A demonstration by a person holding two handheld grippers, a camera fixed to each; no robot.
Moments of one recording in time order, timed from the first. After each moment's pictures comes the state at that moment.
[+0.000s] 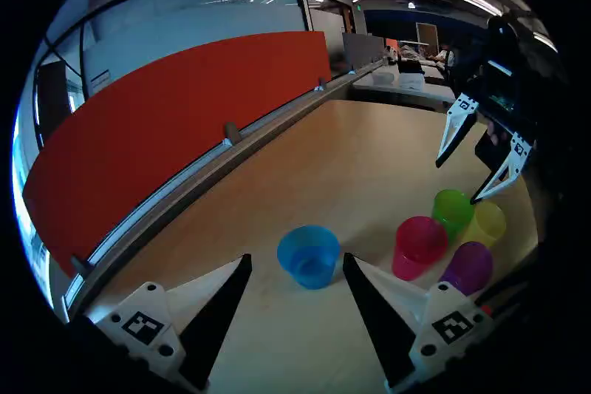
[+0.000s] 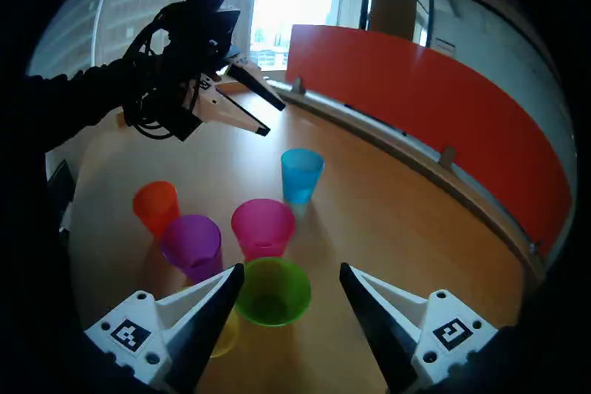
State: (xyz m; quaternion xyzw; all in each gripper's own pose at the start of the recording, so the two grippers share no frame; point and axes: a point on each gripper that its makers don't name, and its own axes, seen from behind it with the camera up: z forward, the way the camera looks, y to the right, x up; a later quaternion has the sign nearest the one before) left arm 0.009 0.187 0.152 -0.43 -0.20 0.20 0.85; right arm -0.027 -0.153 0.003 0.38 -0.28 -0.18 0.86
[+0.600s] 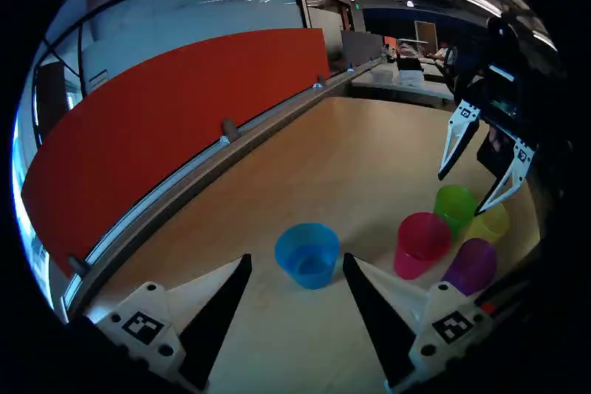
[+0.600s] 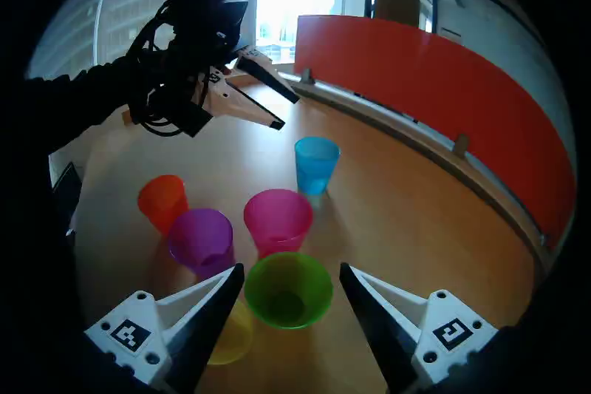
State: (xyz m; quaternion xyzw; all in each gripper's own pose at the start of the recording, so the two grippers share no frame) left arm 0.000 0.190 0.154 -0.44 -0.21 0.21 0.85; right arm -0.047 -0.168 -0.006 0.39 -0.30 -0.17 0.85
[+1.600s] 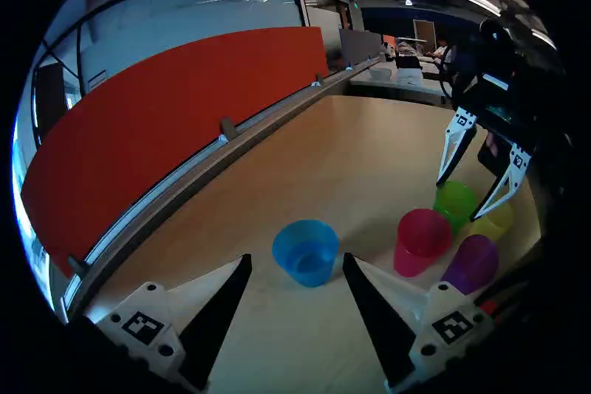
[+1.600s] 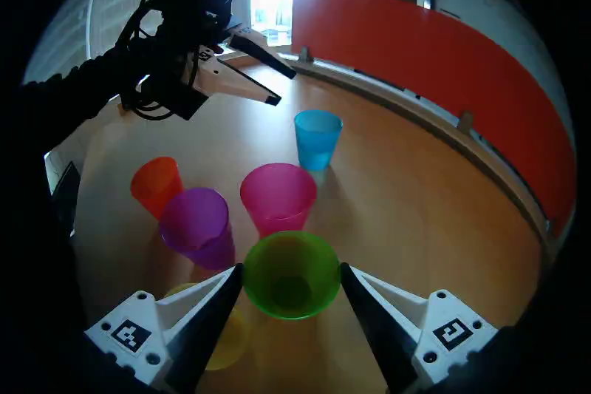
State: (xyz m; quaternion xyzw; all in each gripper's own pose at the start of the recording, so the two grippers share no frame) left arm -0.005 0.190 0.153 -0.44 -0.21 0.21 0.85; right arm -0.072 -0.162 -0.014 0.39 -0.34 -0.17 0.84
